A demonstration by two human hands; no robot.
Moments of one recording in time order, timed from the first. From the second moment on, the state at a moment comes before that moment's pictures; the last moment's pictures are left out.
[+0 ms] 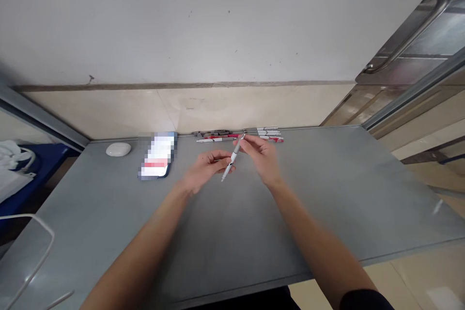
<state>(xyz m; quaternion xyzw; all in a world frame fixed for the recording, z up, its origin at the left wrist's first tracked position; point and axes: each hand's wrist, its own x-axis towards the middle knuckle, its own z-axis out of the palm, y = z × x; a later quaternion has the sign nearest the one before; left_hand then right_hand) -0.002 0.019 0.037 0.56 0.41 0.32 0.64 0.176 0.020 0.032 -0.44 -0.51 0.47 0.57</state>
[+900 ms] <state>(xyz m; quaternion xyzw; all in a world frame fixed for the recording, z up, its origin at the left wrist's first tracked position) 0.002 0.025 0.006 0.46 0.31 0.28 0.78 0.154 0.031 -0.008 -0.38 -0.29 0.58 0.66</state>
